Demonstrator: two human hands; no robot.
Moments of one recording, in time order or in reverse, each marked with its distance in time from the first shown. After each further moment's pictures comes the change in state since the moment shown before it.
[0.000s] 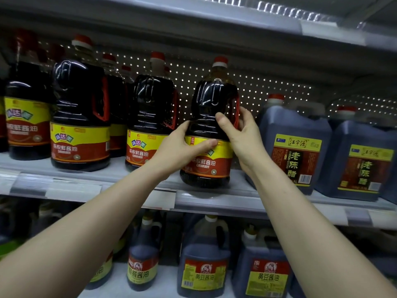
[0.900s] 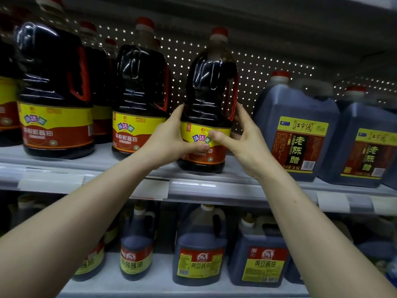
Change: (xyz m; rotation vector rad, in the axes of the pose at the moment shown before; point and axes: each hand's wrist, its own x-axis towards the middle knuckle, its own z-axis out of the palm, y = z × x) left_hand 0.010 -0.019 0.005 0.120 -0.079 0.049; right_hand -0.018 0.034 -0.019 -0.065 -0.186 -0.011
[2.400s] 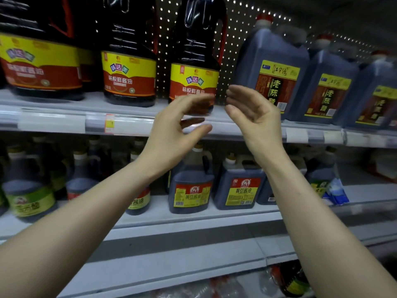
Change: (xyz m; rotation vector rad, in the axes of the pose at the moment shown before) left_hand -0.125 0.010 0.026 -0.271 0.042 0.408; right_hand -0.126 -0.032 0.012 -0.183 0.256 -0.105
